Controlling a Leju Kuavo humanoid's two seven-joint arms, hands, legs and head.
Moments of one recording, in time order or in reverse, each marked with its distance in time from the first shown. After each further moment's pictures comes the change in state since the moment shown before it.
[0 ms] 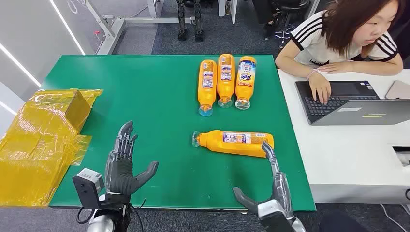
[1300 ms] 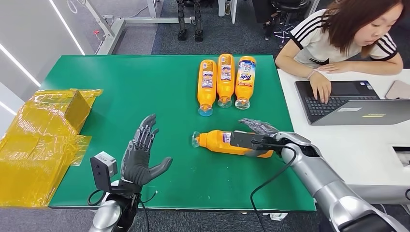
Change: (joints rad) left arm -0.128 0.021 -0.059 0.115 0.129 -0.139 0.045; right arm -0.887 -0.239 0.301 0.859 -0.032 0.685 0.243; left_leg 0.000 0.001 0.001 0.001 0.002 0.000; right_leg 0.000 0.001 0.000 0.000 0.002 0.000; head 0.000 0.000
